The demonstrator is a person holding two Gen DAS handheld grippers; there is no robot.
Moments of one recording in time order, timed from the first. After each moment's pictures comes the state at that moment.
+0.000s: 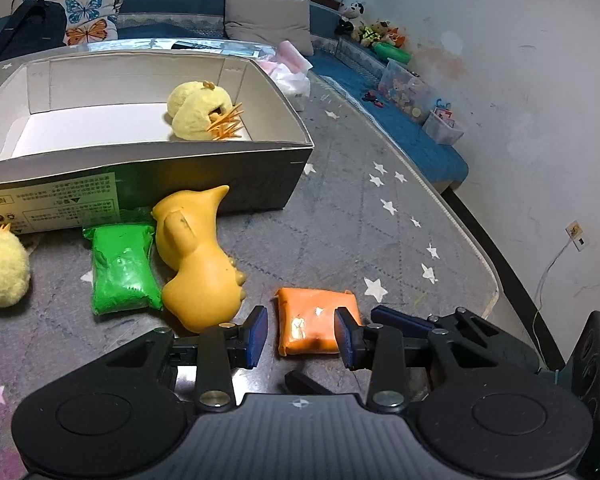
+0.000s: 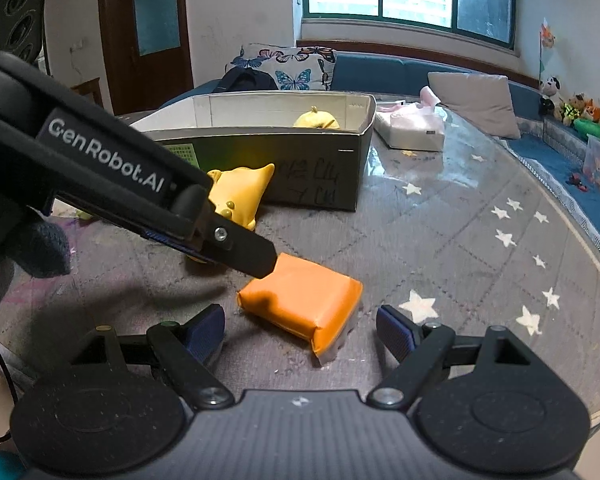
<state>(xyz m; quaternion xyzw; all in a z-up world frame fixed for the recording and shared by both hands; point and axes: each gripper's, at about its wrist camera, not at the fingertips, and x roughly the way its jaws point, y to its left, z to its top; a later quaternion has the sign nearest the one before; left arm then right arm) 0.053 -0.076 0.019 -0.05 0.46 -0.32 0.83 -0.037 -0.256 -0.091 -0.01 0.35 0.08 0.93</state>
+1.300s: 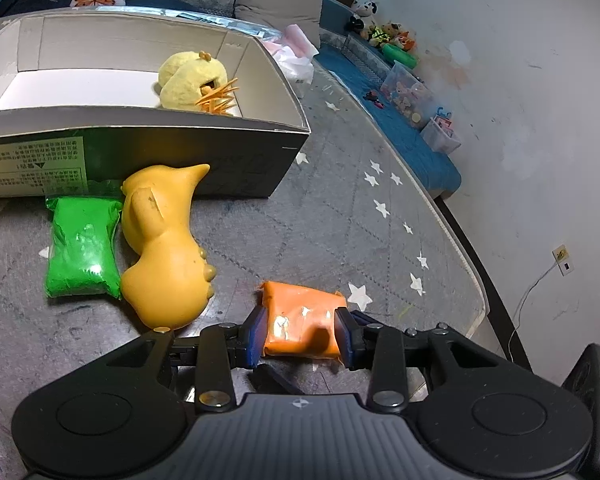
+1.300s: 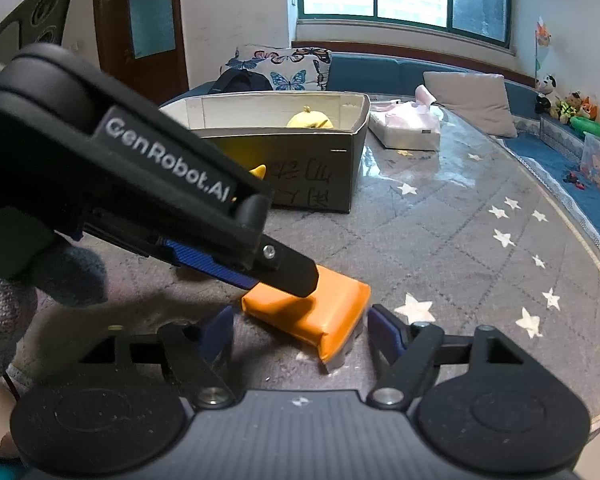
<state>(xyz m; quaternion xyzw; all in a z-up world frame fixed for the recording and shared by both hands) 0.063 -0.089 0.004 -0.10 0.49 -0.31 0.81 -0.035 -0.256 -0.091 -0.01 0.35 0.07 0.93</state>
